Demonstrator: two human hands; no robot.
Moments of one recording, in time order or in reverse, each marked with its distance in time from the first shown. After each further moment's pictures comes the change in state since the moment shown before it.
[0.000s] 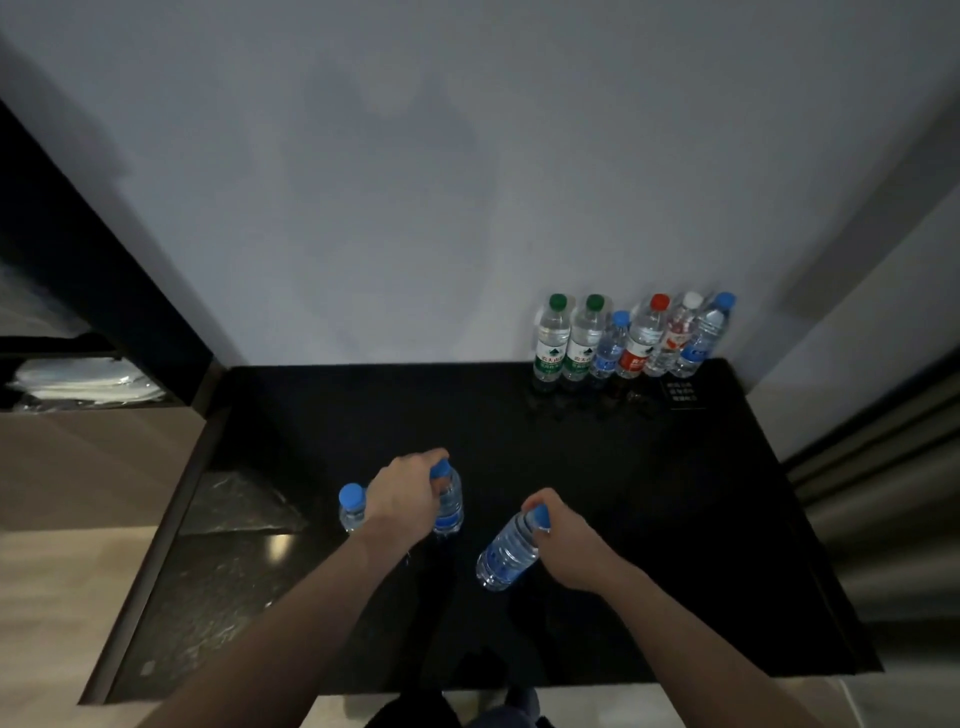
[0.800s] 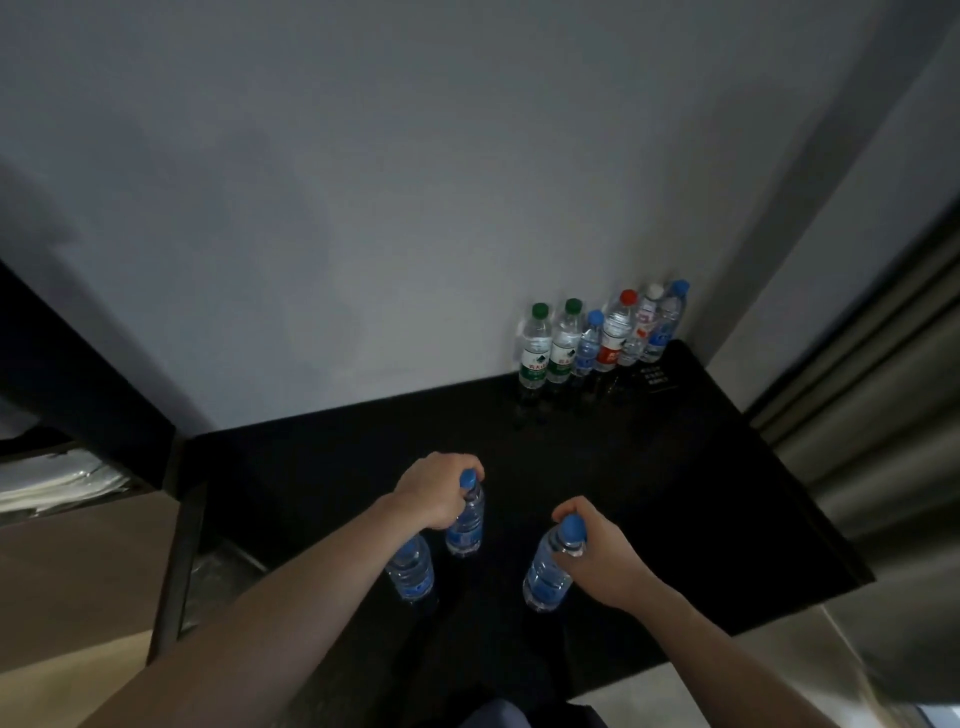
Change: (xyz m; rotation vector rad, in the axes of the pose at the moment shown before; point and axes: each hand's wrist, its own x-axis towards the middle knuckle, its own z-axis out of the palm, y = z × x) left_hand 0.053 -0.027 -0.053 0.076 -0.353 0.389; right_hand -0.010 -0.024 0.058 0.190 0.315 0.017
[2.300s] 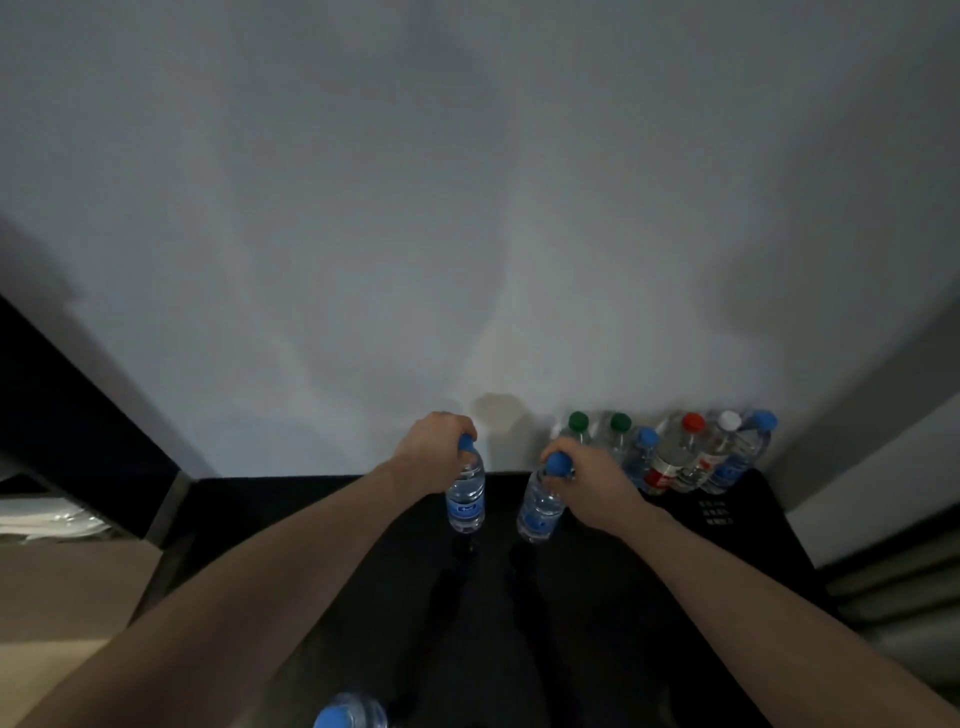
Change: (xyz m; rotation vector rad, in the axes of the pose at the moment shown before) left_hand 0.162 0.014 -0.135 0.036 0.357 -0.115; right_hand 0.232 -0.140 -0.131 -0.365 0.001 -0.453
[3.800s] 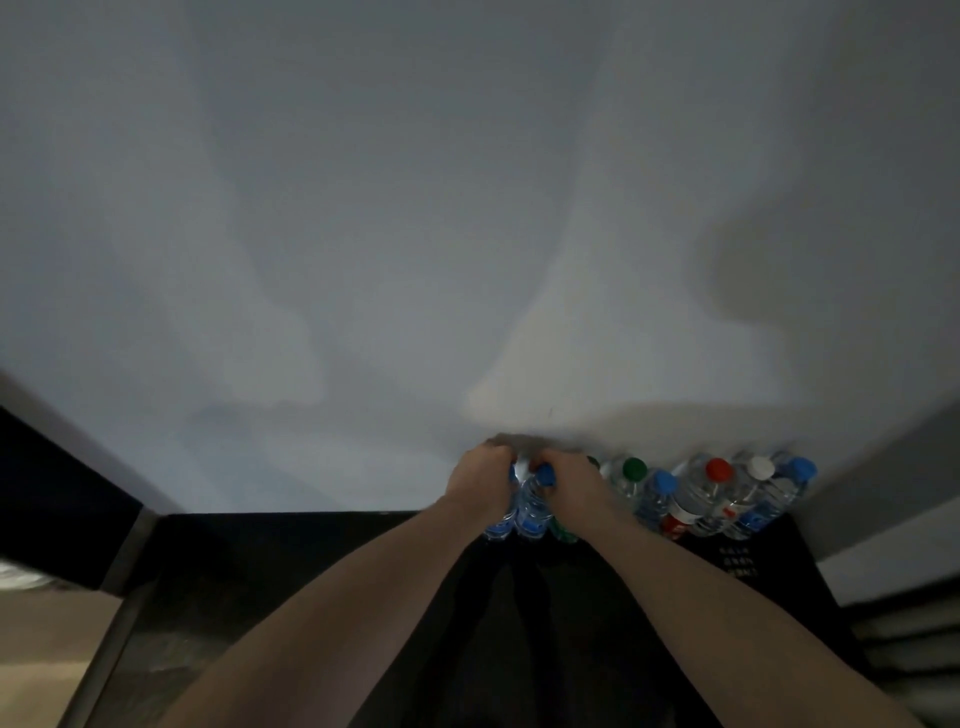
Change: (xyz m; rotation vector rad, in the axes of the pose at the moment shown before) left_hand 0.103 0.026 0.072 -0.009 0.051 0.009; right_hand 0.121 0.055 0.034 -0.135 0.000 0.075
